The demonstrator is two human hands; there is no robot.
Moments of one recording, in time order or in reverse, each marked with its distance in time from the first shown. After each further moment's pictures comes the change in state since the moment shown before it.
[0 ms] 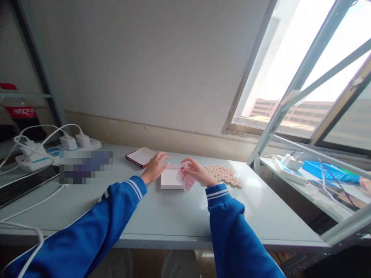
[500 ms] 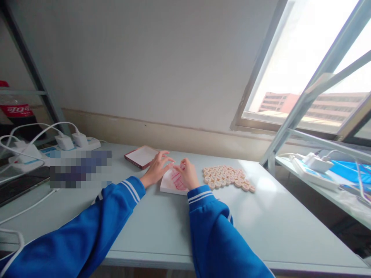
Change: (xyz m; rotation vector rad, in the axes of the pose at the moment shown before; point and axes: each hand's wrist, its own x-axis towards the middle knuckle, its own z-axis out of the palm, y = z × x) left_hand 0.006 -0.003 0.011 -0.072 0.002 -0.035; right_hand 0.049 0.040 0.053 -0.237 0.452 0.127
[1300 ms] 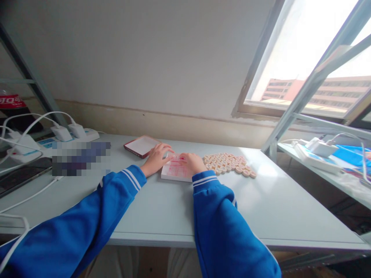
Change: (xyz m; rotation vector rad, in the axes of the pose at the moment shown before) left_hand -0.003 0.002 -0.002 0.128 -0.078 0.048; right_hand -0.004 -0.003 -0.024 -0.594 -0.334 -0.173
